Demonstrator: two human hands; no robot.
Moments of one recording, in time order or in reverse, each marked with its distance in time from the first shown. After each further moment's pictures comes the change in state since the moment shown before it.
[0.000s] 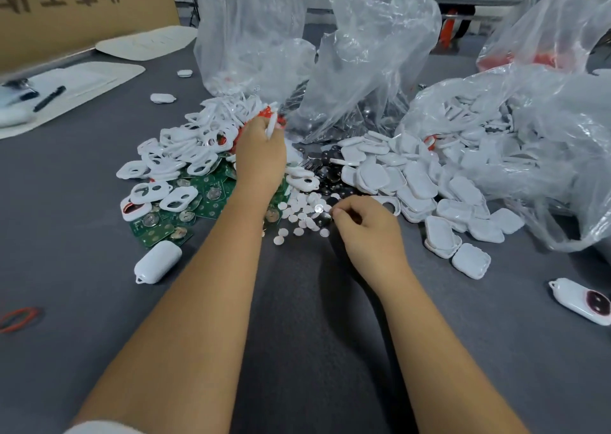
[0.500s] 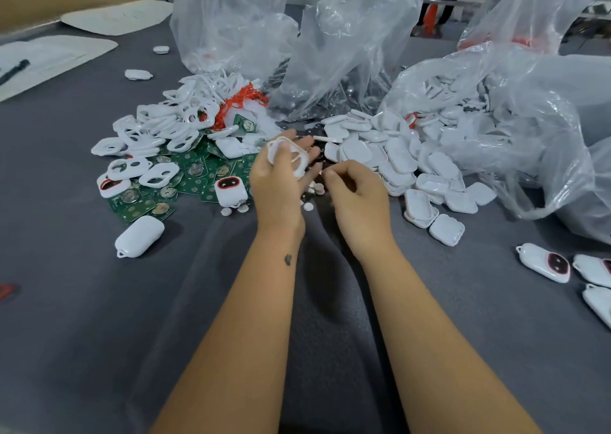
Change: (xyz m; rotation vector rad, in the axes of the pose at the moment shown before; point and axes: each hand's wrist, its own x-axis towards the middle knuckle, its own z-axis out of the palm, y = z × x) left_hand -0.096 0.020 0.028 -0.973 0.047 -0.333; right_hand -0.005 -0.007 -0.002 0.308 0.137 0.005
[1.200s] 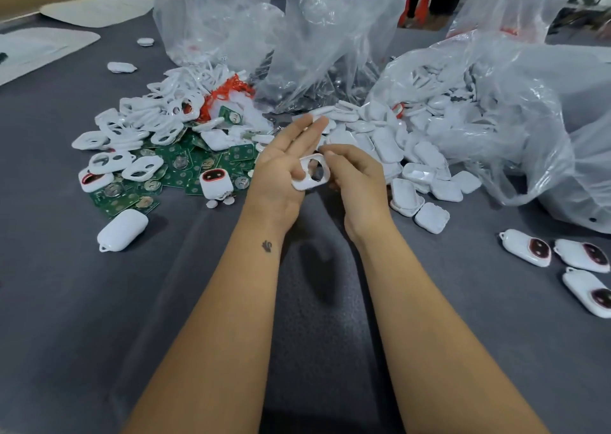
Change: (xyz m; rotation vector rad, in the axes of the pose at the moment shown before) left_hand -0.001 0.000 0.002 -0.150 -0.369 -0.223; right_hand 0.012 0.002 -0.011 0.345 -0.020 0.147
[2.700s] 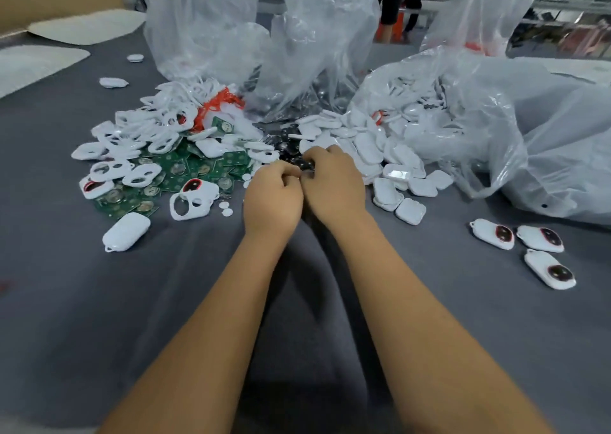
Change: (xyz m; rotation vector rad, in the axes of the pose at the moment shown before) left_hand -0.028 -0.009 -0.007 1.226 0.267 0.253; right_hand -0.007 -0.018 0.012 -1.142 -0.023 -0.237
